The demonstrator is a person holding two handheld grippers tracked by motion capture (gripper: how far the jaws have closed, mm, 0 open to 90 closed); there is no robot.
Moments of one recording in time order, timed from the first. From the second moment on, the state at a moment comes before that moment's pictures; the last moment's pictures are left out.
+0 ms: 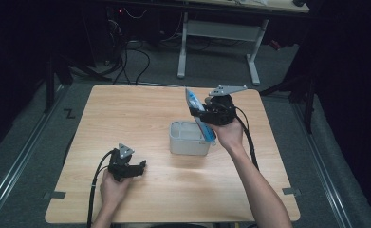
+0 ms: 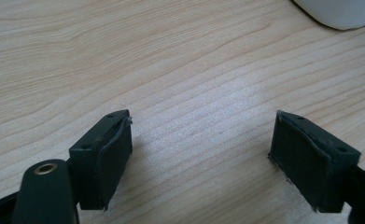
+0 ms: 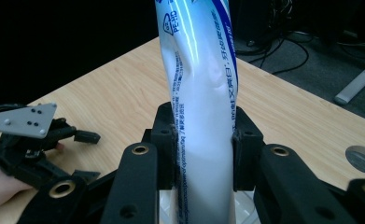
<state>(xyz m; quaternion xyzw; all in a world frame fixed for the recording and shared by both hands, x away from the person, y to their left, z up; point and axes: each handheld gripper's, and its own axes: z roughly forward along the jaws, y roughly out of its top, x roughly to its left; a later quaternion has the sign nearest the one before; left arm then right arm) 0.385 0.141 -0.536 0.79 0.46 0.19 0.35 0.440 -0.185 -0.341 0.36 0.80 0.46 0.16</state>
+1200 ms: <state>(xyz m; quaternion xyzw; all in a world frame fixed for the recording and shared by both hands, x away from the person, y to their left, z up) 0.387 0.140 -0.537 0.80 0.45 0.19 0.35 0.480 -0.151 -0.353 0.36 0.79 0.47 0.16</state>
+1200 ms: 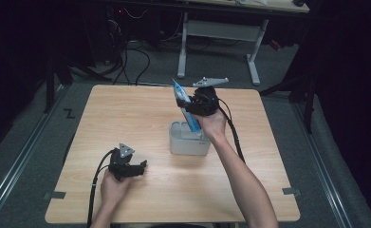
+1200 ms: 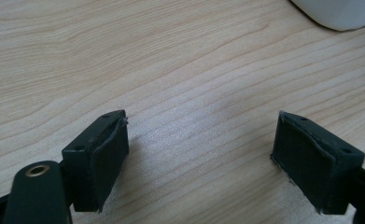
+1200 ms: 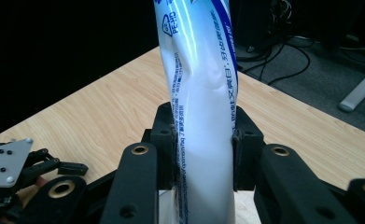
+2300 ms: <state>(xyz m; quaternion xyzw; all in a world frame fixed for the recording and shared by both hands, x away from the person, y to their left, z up) 0.386 0.139 -0.537 0.80 0.46 0.19 0.35 0.484 -0.150 -0.377 0.37 0.81 0.44 0.15</state>
